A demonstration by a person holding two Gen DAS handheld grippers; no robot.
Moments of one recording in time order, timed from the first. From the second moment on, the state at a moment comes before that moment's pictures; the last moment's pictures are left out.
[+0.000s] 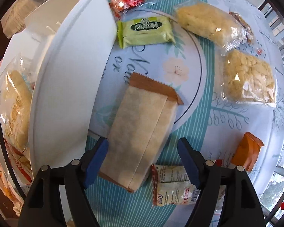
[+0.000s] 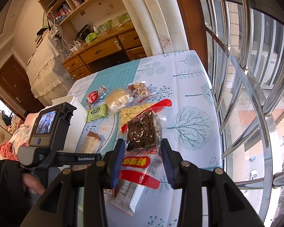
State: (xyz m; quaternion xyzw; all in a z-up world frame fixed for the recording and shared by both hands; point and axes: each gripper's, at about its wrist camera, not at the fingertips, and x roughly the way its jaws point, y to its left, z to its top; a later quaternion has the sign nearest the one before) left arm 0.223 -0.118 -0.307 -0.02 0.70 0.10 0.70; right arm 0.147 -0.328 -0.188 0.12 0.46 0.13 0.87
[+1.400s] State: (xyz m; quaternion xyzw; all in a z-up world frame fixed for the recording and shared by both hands) left arm 0.152 -0.148 -0.253 -0.04 0.69 -0.03 0.72; right arm 0.139 -0.297 -0.154 0.11 0.43 0.13 0.89
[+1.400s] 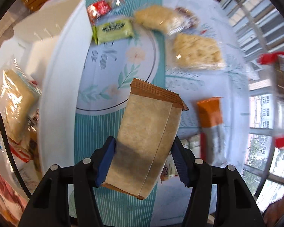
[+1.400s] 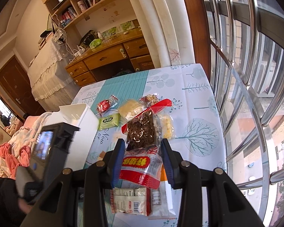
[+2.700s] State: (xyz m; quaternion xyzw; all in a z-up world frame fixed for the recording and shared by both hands) left arm 0.127 0.090 -0.074 -0.11 0.41 -0.13 0.89; right arm 0.133 -0.100 -0.070 0.11 0.34 0.18 0.92
